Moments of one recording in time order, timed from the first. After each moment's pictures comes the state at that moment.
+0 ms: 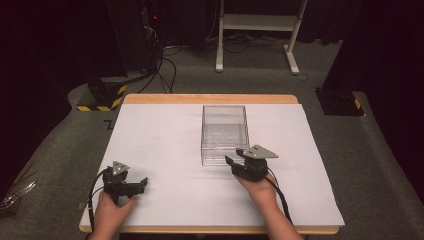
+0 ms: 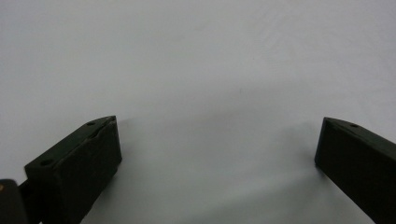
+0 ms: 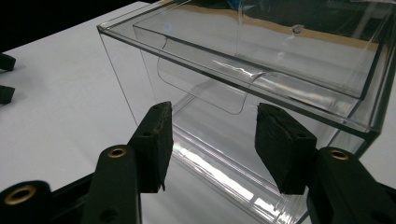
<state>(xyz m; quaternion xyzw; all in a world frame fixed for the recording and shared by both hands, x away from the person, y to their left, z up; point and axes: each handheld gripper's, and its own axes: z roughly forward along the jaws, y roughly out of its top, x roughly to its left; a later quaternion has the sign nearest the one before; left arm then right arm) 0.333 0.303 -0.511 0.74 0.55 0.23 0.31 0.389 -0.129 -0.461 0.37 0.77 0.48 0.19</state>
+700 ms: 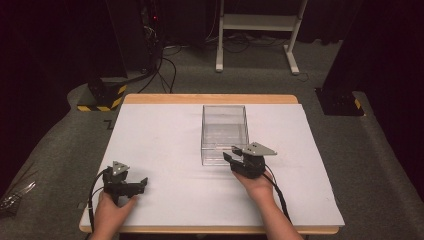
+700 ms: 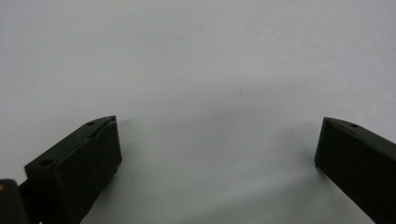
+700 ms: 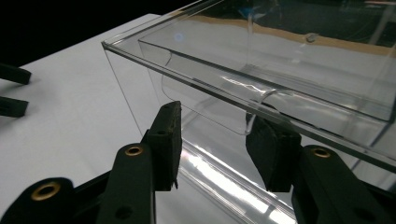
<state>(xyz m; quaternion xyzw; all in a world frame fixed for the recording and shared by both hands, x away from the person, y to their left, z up) 0.333 0.302 -0.511 0.74 0.55 0.23 0.31 0.400 -0.125 -0.464 0.36 0.76 0.51 0.17</state>
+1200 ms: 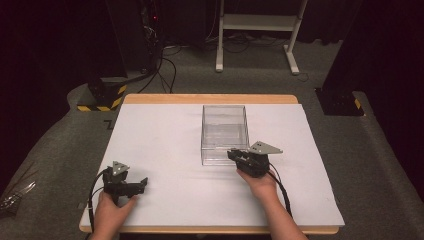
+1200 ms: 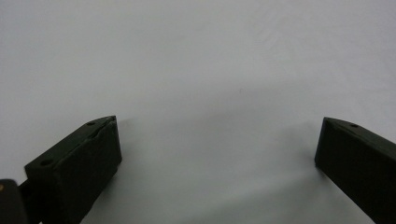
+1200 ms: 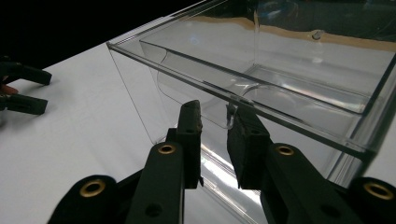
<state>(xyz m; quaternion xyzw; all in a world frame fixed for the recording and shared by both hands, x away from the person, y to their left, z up) 0.333 0.302 -0.511 0.74 0.55 0.23 0.31 0.406 -0.140 -0.467 0.35 0.76 0.53 0.14</state>
